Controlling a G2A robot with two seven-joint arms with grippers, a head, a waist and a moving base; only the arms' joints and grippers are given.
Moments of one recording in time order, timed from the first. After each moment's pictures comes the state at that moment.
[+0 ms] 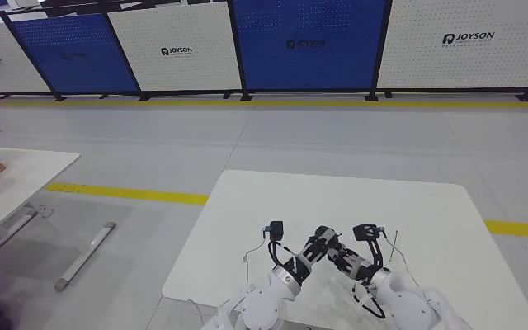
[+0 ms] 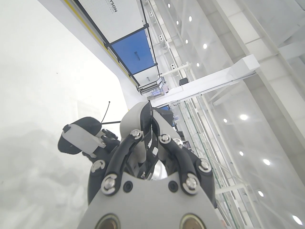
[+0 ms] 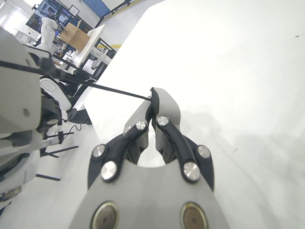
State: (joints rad) left arm 1.50 -1.34 -0.97 -1.76 0.04 -0.07 0.04; right arm -1.35 -1.19 1.07 -1.62 -0.55 -0.11 0.54
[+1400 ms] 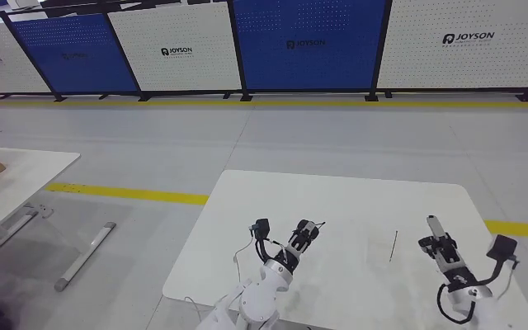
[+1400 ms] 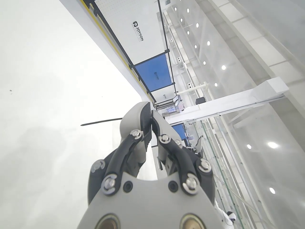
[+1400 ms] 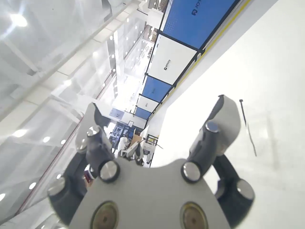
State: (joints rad) left arm 1.49 -1.34 -1.01 -1.70 0.05 0.04 0.14; right arm -1.63 -1.17 1.54 -1.75 0.02 -0.14 0.21
